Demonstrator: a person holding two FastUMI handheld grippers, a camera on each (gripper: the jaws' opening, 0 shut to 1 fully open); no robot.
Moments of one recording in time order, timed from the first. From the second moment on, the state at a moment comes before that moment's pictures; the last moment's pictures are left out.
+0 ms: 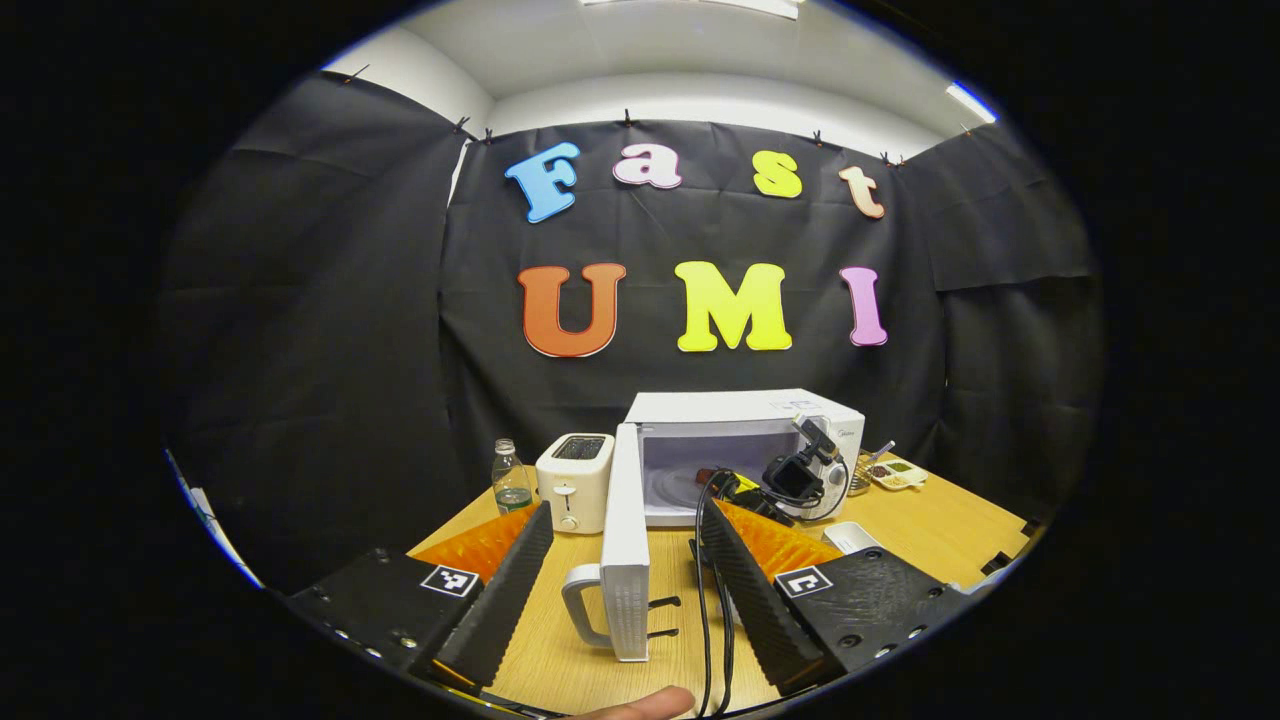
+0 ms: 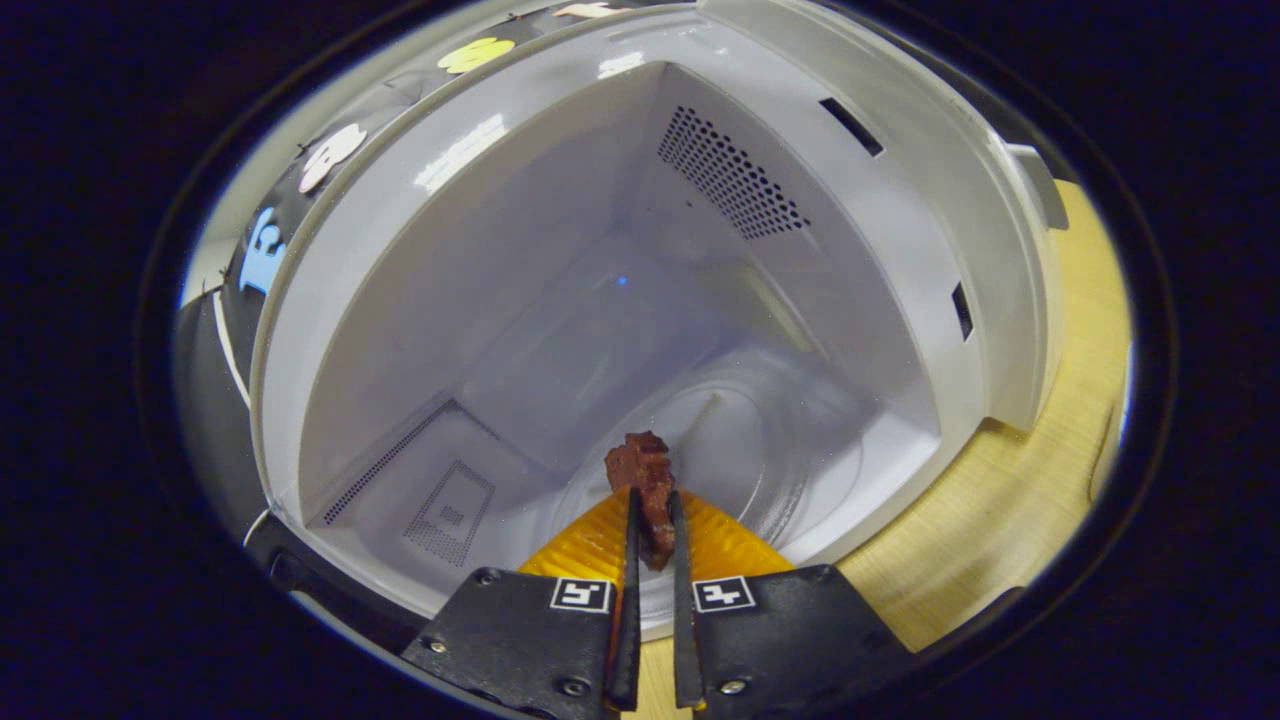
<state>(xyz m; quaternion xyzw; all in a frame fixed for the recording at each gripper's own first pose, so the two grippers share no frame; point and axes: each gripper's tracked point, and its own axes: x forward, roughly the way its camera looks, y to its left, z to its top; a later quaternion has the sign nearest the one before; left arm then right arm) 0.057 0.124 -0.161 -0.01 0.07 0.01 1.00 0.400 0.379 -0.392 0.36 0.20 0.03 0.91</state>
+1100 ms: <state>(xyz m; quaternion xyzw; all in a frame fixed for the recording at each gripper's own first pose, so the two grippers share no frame) 0.040 0.187 -0.138 0.00 0.04 0.07 1.00 0.271 0.318 -0.249 0.02 0.07 0.13 0.99</state>
